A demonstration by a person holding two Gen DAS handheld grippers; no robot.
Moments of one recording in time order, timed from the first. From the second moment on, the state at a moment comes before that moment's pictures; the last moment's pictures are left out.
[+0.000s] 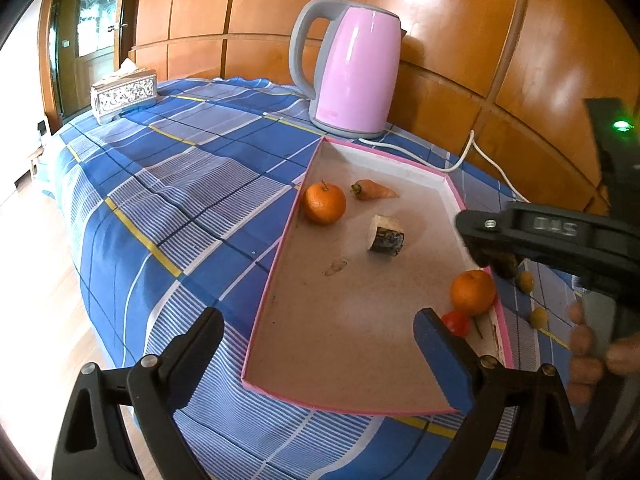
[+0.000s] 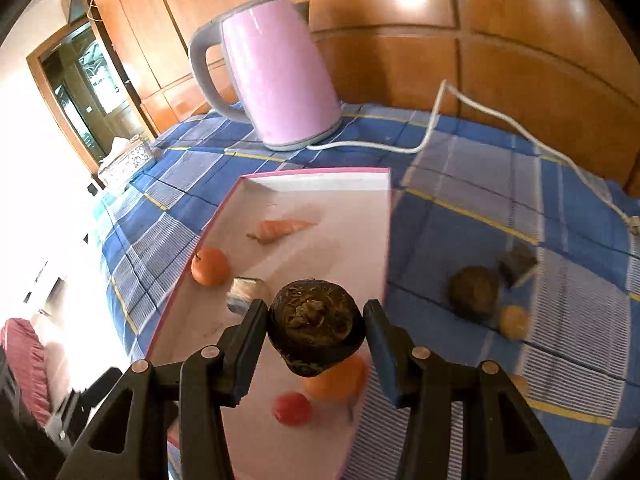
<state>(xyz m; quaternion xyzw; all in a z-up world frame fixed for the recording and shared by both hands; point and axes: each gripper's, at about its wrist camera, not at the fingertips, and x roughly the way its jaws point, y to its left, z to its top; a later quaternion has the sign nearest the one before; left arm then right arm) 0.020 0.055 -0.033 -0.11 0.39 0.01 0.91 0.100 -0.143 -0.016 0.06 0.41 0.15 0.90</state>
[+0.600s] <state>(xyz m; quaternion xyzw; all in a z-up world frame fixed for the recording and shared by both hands) 0.019 0.052 -0.032 -0.11 0.39 0.00 0.91 0.046 -0.190 -0.025 0.05 0.38 0.05 0.92</state>
